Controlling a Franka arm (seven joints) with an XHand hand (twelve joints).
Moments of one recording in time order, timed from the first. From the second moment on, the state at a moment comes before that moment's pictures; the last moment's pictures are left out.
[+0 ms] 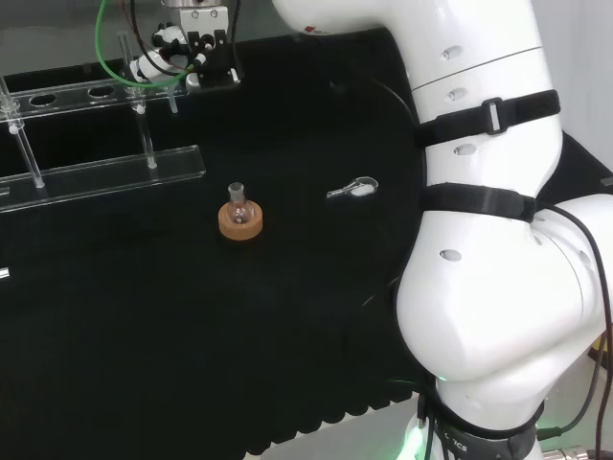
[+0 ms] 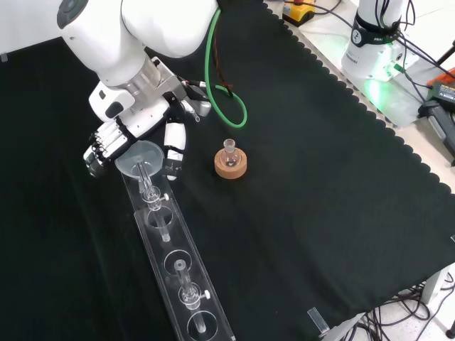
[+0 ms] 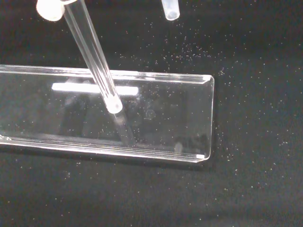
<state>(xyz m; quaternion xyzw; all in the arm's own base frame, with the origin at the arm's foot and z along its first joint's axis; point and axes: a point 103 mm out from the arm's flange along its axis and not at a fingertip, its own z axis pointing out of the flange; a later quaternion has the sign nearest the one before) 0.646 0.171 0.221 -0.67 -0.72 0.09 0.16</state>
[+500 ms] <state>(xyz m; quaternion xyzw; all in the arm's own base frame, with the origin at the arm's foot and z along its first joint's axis) 0.644 0.184 0.222 -0.67 -0.72 0.10 0.12</state>
